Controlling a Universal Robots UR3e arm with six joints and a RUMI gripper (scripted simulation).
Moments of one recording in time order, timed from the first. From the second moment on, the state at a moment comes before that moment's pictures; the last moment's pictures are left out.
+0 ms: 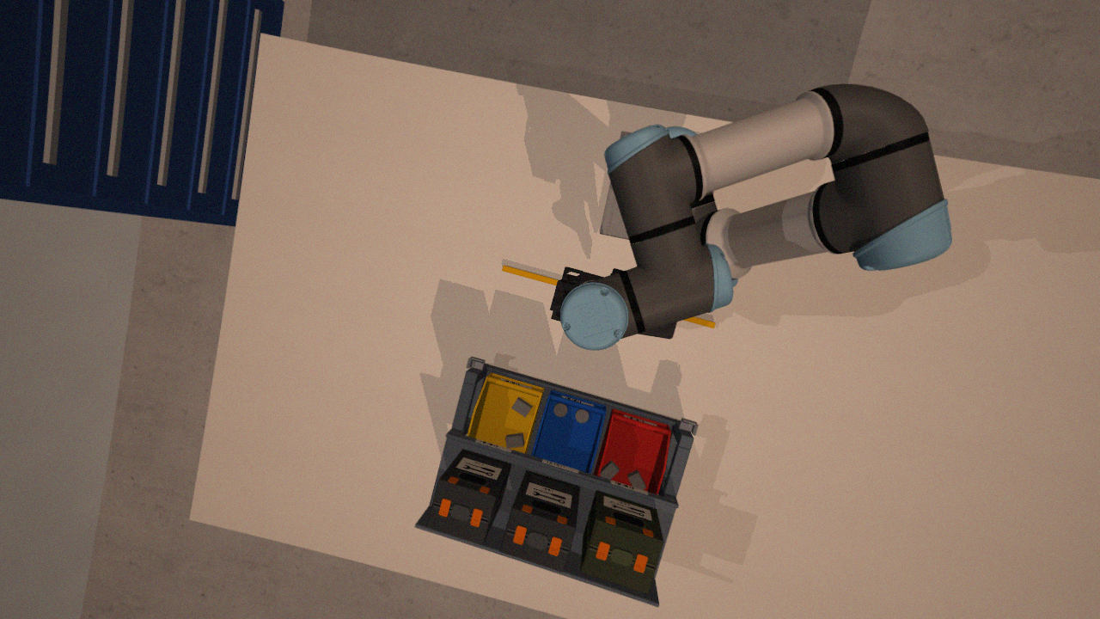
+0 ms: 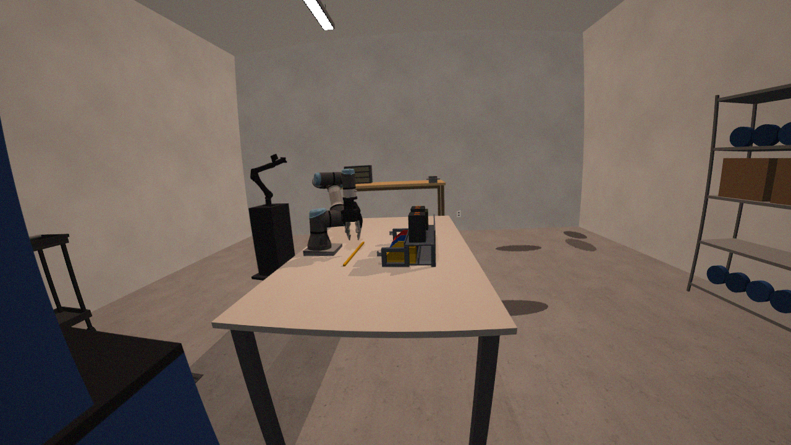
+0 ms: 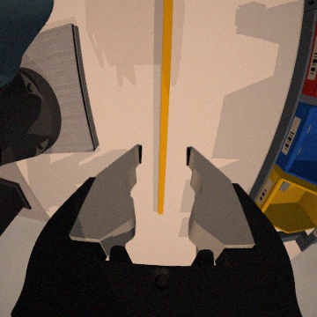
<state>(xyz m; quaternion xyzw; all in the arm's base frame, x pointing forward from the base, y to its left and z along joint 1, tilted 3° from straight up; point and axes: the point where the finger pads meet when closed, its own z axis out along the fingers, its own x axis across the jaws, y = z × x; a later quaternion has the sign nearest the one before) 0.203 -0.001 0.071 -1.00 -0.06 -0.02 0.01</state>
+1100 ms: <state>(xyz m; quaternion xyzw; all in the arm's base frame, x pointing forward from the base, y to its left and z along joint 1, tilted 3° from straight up) 0.200 -0.002 0.134 -1.00 -0.06 -0.02 0.02</state>
